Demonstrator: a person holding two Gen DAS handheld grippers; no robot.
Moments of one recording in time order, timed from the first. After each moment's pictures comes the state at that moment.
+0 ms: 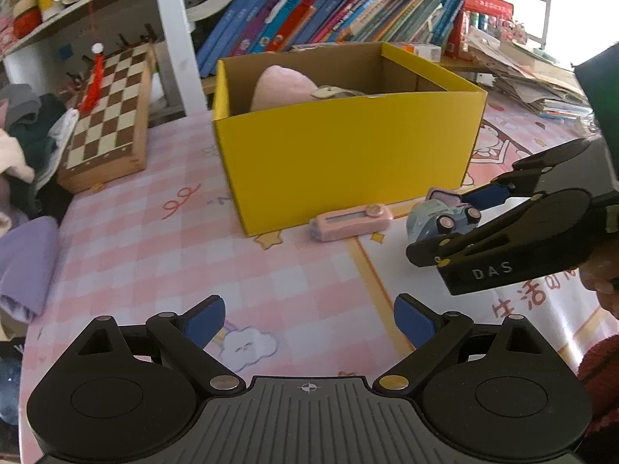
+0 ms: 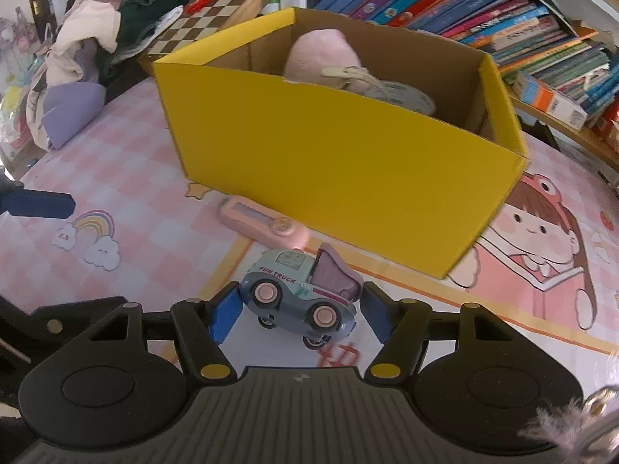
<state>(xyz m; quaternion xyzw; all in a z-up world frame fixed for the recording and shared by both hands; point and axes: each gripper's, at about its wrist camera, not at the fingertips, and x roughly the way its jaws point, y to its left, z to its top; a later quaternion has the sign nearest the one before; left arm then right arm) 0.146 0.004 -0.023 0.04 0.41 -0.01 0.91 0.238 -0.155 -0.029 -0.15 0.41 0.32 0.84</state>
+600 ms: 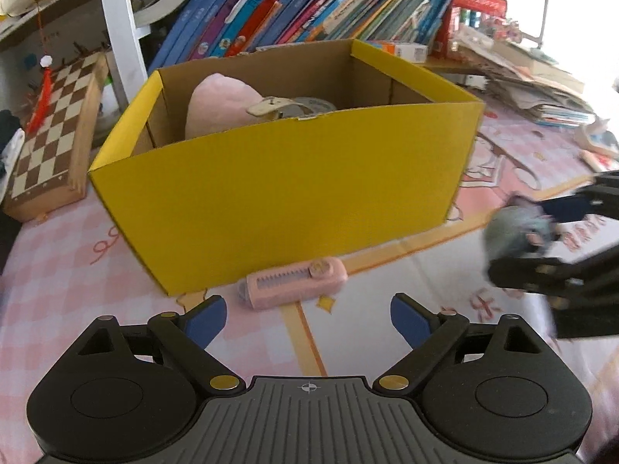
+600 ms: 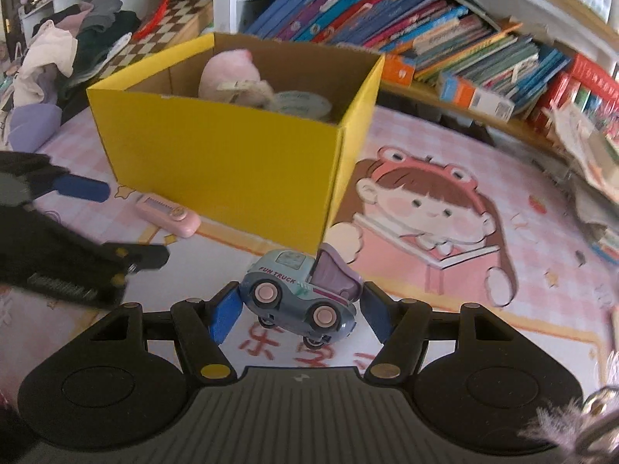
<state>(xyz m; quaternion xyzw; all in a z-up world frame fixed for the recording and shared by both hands) 0.217 -0.034 -0.045 0.03 0.41 -0.01 0.91 0.241 -0.234 -0.016 -0.16 0.37 0.27 0.88</state>
